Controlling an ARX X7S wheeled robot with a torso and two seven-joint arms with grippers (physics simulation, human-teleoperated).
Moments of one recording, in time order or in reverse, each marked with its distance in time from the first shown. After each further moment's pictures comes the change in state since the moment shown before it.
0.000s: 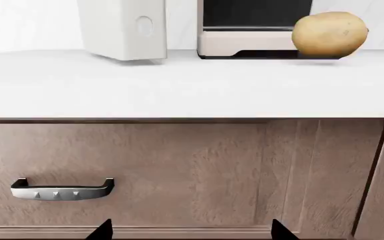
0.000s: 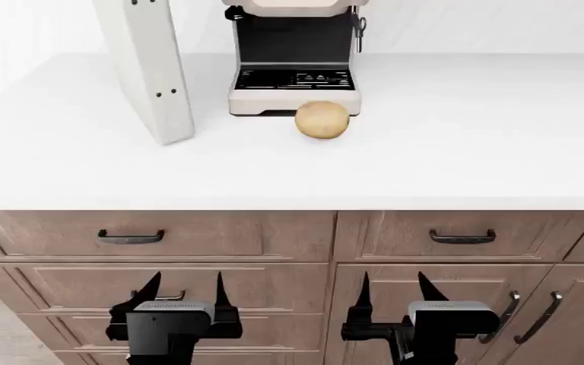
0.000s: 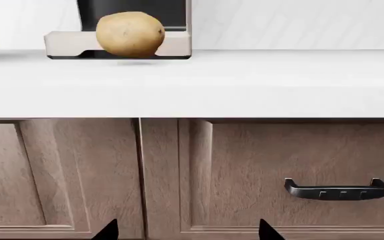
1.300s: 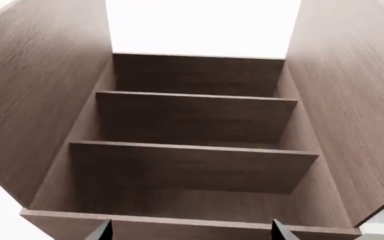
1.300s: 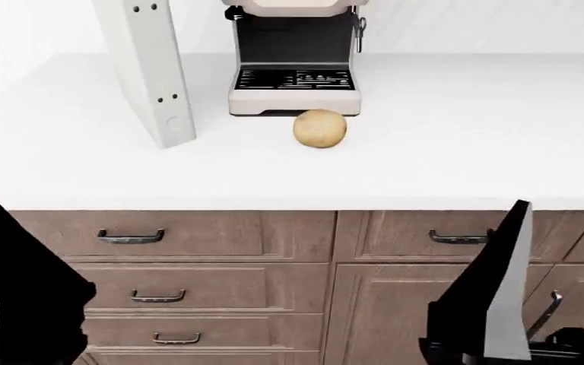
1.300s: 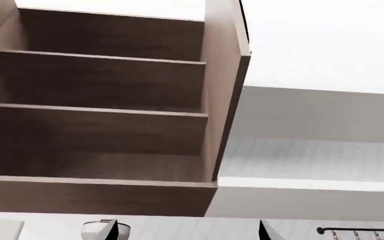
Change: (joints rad) left arm 0.081 -0.178 -0.111 0.781 -0.219 0.398 -0.083; right arm -0.193 0.146 -0.033 -0.824 -0.040 -0.333 0.198
